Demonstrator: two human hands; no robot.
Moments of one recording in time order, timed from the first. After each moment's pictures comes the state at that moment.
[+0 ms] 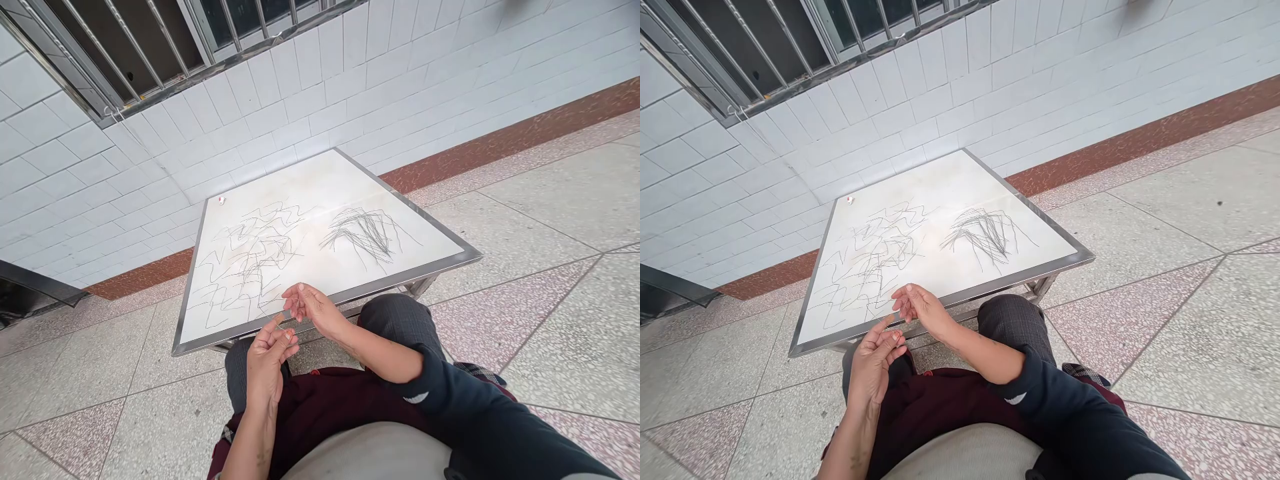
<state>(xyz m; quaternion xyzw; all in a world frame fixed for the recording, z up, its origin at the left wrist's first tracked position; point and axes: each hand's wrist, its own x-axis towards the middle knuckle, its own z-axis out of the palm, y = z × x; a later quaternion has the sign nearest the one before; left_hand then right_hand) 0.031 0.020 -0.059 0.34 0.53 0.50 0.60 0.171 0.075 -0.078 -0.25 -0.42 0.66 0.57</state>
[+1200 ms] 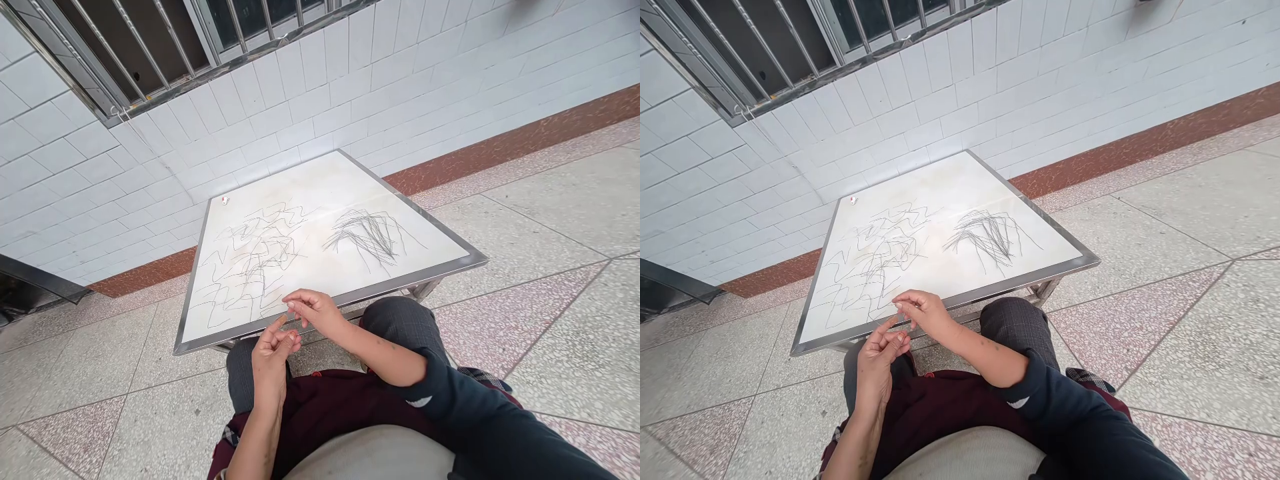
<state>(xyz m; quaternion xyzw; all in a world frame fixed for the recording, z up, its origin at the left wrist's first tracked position) 0.036 0.018 -0.068 0.39 0.54 0.51 0.55 0.175 0.075 -0.079 -0.38 -0.54 0.53 0.52</state>
